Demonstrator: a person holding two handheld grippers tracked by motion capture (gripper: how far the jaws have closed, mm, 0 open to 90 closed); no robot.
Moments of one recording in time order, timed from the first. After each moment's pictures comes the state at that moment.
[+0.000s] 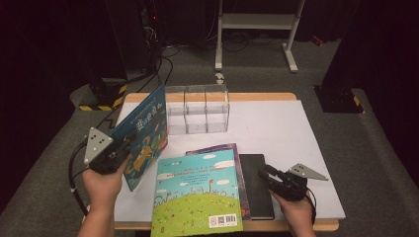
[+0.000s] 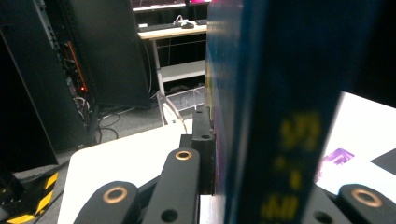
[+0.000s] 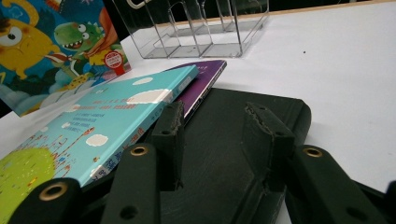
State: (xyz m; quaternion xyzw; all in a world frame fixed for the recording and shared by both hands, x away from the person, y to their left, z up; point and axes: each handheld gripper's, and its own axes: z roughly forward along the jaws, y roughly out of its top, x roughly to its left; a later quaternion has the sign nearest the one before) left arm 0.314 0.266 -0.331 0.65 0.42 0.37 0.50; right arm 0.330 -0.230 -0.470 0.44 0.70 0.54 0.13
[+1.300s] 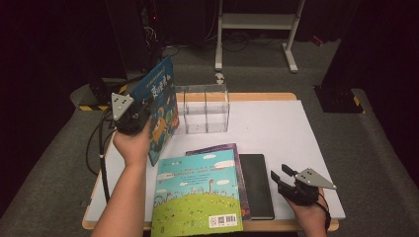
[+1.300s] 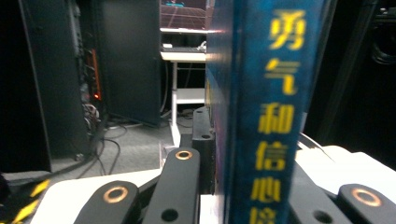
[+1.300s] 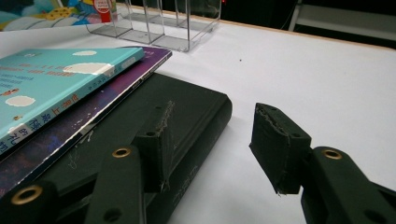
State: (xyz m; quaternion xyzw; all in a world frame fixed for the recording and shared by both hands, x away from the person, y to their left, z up) left arm 0.410 0.227 -0.322 0.57 0.48 0.40 0.54; right arm 0.316 -0.252 -0.466 0.41 0.73 0.47 0.26
